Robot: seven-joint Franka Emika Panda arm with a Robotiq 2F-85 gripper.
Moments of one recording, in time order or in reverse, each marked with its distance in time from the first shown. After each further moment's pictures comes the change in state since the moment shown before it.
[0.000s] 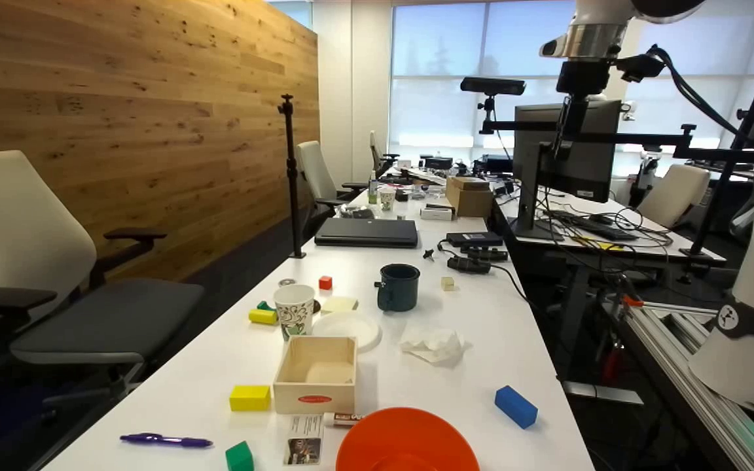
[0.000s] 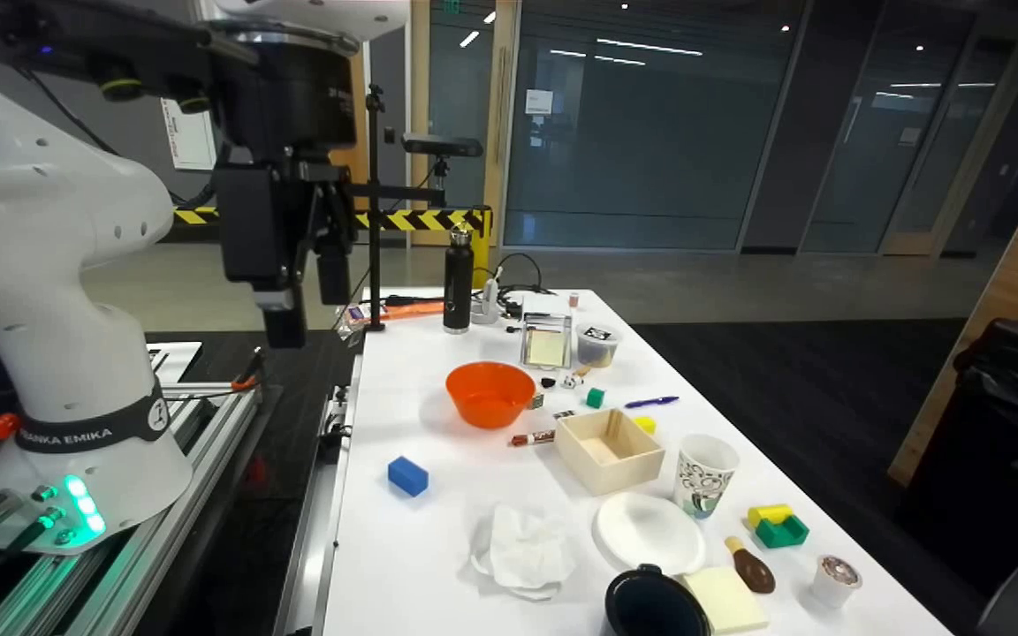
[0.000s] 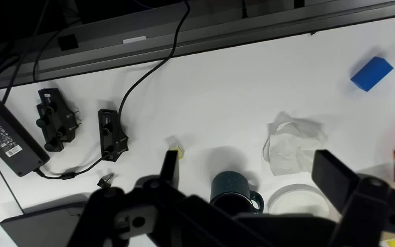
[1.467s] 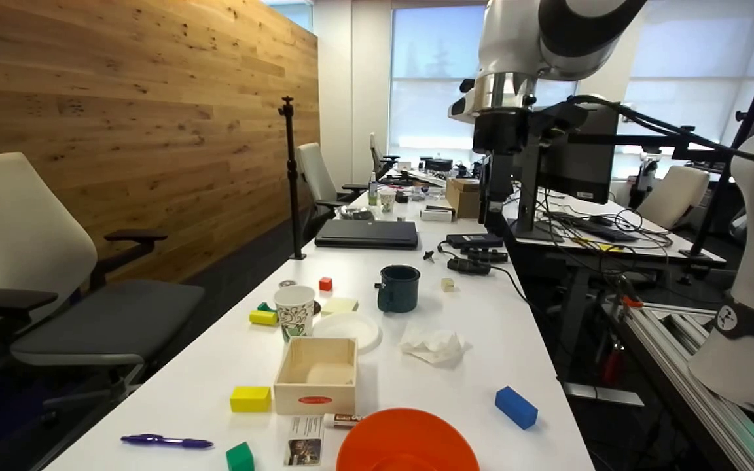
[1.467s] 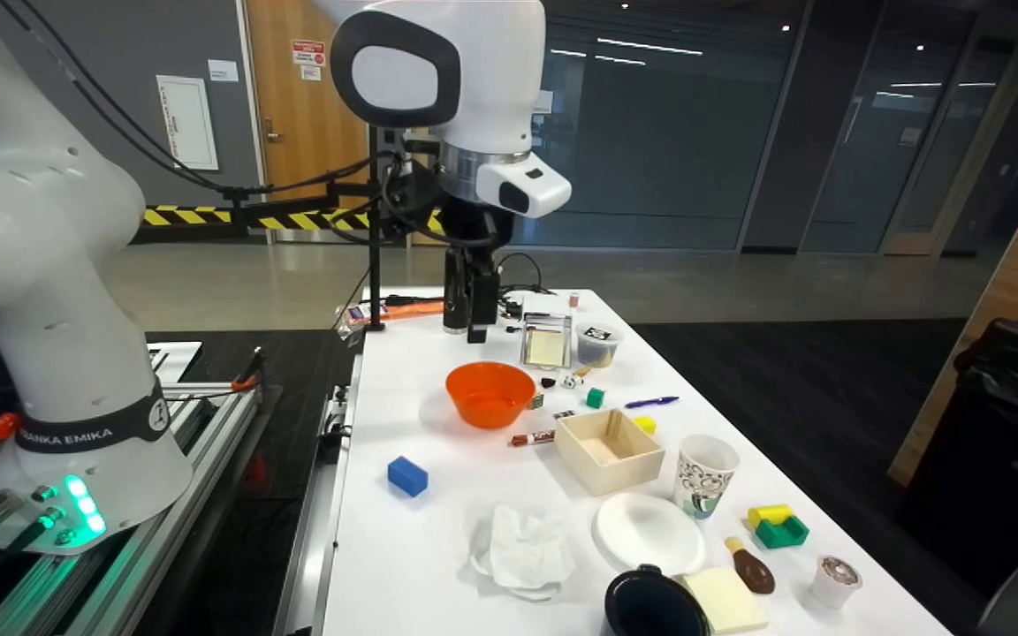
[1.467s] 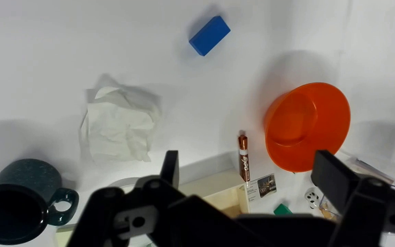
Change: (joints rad) arm 0.389 0.456 0.077 0.099 0.470 0.241 0.012
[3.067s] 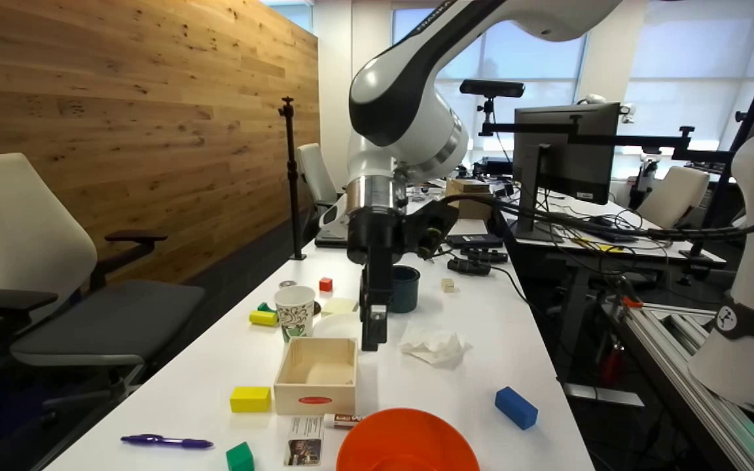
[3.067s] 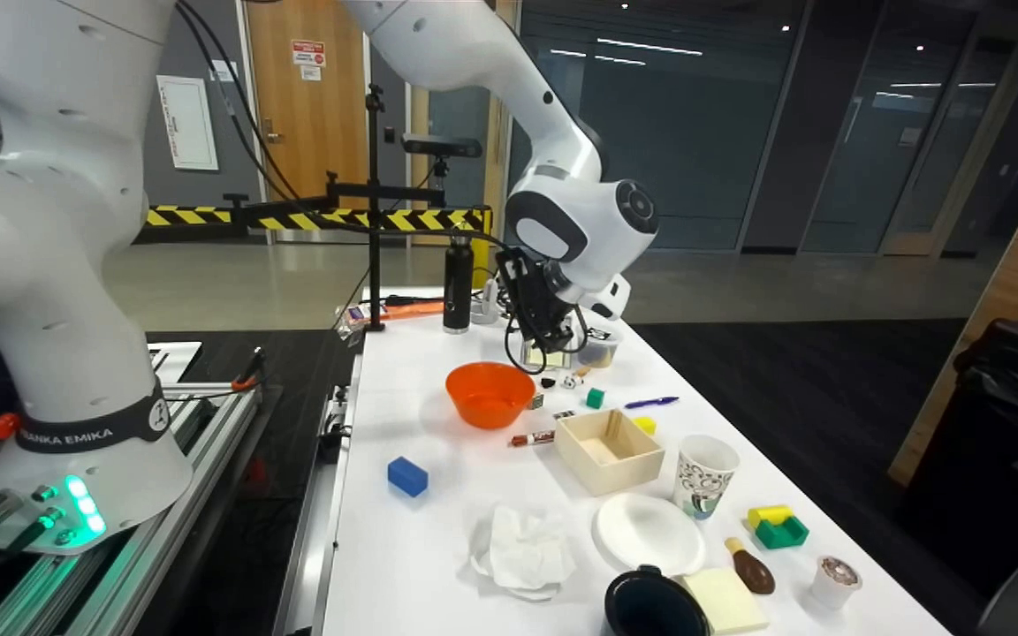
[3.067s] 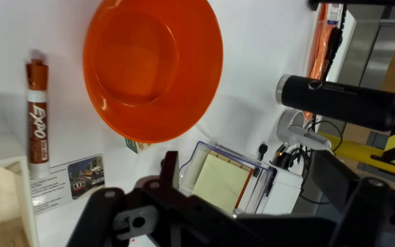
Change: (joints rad) arm -0.030 0.747 0.247 0.552 0.666 -0.087 -0.549
